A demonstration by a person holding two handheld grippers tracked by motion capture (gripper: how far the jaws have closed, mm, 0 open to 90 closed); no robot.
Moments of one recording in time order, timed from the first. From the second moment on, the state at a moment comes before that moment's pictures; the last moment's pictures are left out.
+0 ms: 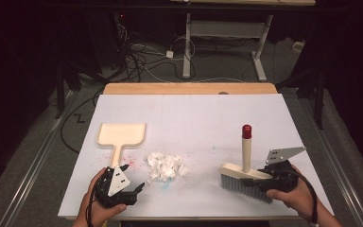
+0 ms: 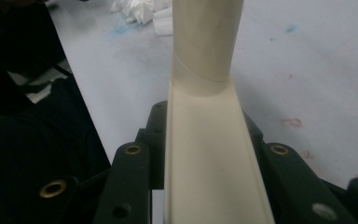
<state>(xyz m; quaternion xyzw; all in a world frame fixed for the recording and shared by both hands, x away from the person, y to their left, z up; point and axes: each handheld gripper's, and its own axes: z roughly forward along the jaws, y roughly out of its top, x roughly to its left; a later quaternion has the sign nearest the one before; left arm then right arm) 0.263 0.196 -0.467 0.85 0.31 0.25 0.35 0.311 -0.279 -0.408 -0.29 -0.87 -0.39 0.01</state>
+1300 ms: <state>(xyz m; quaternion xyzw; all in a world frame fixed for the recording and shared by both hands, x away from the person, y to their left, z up) 0.264 0.191 -0.465 0.85 0.30 0.25 0.36 0.355 -0.293 -0.398 -0.32 -0.81 -0.41 -0.27</state>
